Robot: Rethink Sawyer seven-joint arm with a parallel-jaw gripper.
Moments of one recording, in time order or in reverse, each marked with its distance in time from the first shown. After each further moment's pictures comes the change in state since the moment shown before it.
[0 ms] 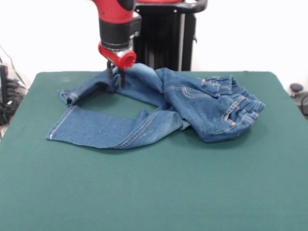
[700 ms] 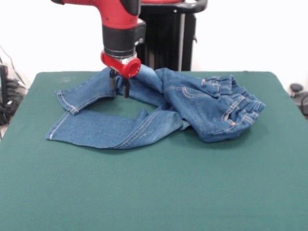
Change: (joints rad) arm 0.010 0.000 0.053 -0.051 0.000 0.000 0.000
